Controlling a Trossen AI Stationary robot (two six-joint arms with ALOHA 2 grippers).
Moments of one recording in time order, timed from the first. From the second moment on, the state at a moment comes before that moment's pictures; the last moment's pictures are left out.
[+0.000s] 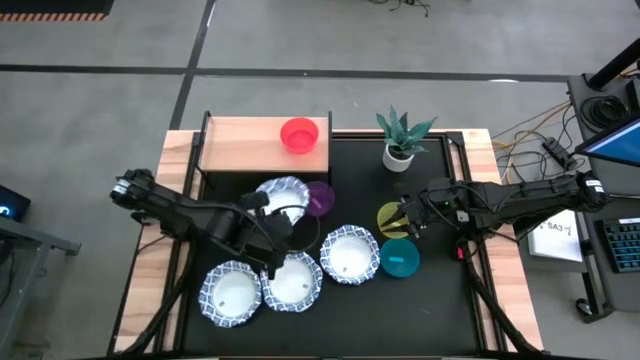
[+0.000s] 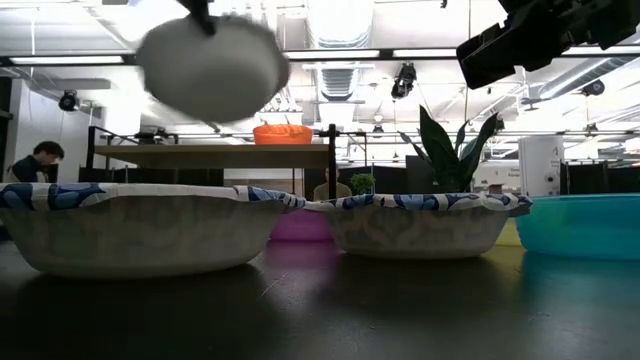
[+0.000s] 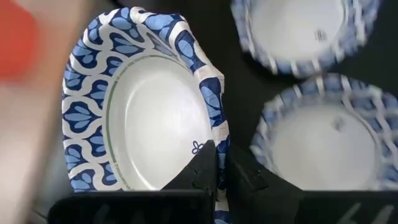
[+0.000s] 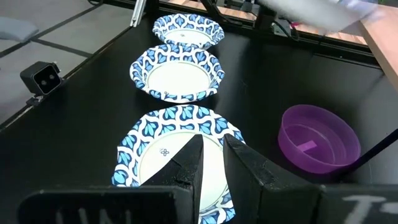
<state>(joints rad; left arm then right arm) -0.39 1.59 1.60 -1.31 -0.52 -0.54 0.01 0.85 0.54 -0.10 -0.26 -0.21</state>
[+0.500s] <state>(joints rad) -0.13 1.56 1.59 -1.56 -0.73 -0.40 0.01 0.85 0.54 -0.10 -0.26 -0.21</state>
